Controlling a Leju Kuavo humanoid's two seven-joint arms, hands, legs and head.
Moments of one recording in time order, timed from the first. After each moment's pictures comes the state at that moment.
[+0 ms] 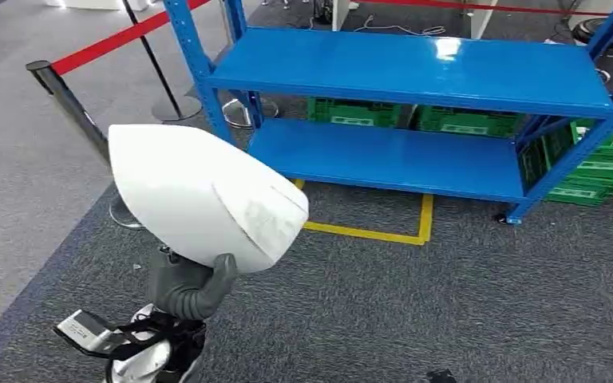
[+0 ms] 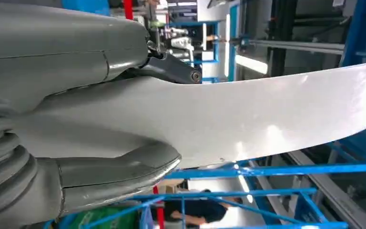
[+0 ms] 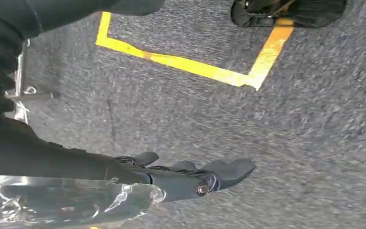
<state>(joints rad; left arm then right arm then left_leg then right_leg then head) 0.11 -0.25 -0.41 -1.72 0.07 -0.19 -0.68 -0.09 0.18 -1.03 -0.21 1.34 -0.23 -0.09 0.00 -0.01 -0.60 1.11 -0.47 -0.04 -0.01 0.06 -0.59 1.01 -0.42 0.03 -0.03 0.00</state>
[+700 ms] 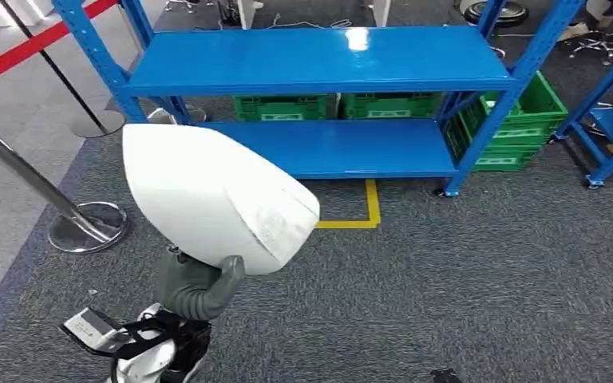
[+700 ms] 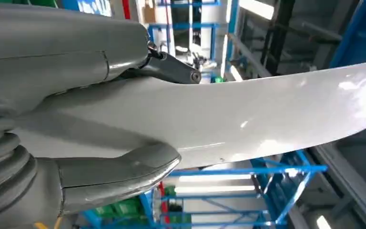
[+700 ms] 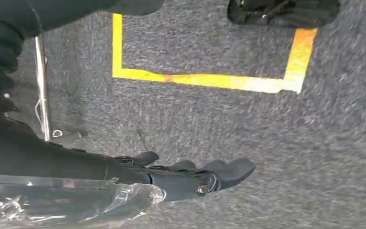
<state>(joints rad) 0.10 -0.25 -0.42 -1.72 0.08 -0.21 -0.68 -0.10 0.18 -1.04 -0.21 1.34 -0.24 -0.06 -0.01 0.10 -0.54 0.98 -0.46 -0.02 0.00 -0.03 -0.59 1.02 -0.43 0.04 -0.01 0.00</state>
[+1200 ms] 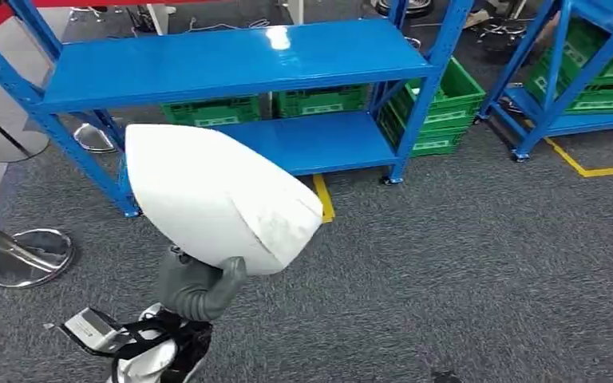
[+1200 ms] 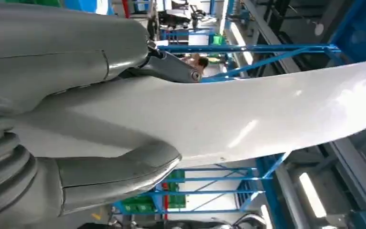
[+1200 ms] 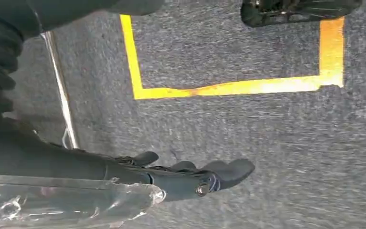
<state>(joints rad) 0.10 -0.24 -0.42 -1.71 0.08 -0.22 -0.68 -0.09 0.18 -1.04 -0.21 1.35 -0.23 -0.04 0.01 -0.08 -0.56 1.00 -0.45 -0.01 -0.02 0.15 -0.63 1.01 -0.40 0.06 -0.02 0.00</state>
